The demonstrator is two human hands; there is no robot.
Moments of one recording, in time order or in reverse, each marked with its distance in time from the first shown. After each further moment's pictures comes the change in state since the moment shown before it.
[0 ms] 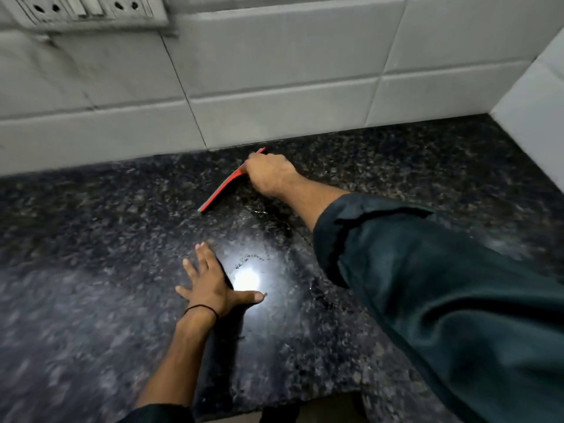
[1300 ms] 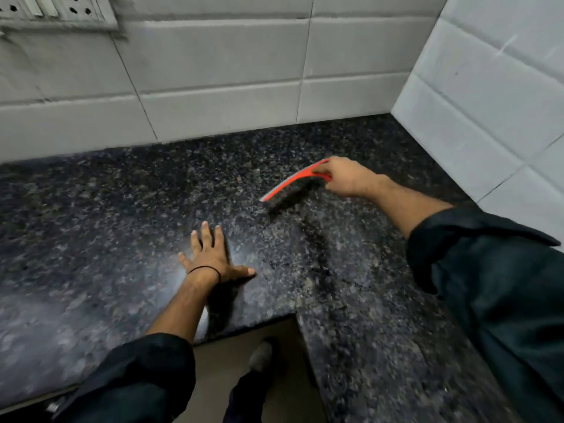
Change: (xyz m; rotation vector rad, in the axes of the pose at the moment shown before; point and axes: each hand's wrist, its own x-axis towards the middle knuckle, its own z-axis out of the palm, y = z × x) left_hand -0.061 0.045 0.052 0.319 -0.094 0.221; right_hand -0.240 0.147 0.005 0.124 -0.022 0.268
